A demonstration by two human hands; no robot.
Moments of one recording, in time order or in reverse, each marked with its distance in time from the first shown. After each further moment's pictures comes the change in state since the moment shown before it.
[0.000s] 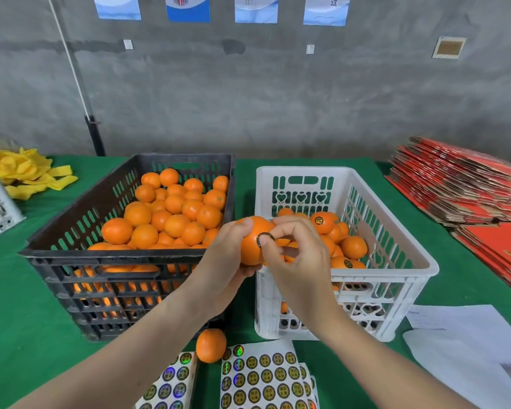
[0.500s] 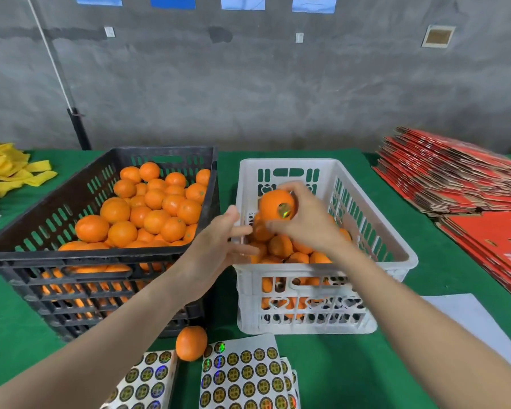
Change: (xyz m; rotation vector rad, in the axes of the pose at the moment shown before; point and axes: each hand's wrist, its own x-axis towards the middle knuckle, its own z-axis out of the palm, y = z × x) left_hand 0.023 -0.003 0.011 0.141 -0.075 0.003; right_hand 0.085 0.057 -0.054 -0.345 -0.334 0.140
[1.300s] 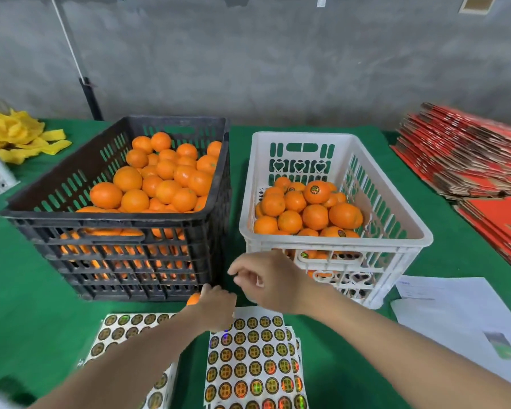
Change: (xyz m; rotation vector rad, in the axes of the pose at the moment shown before) left_hand 0.013 -0.184 -0.041 1.754 -0.394 -0.271; right_hand -0.083 0.009 0.080 -0.069 -0.382 -0.449
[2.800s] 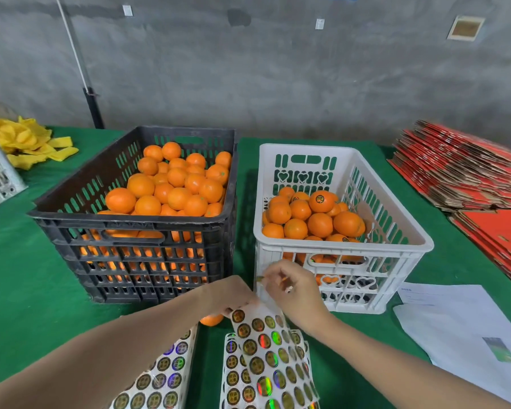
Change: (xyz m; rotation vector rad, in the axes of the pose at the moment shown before) left_hand -0.045 0.000 -0.059 -1.132 -0.166 -0.121; right_hand -0.025 -0.001 0.034 0.323 0.394 0.312
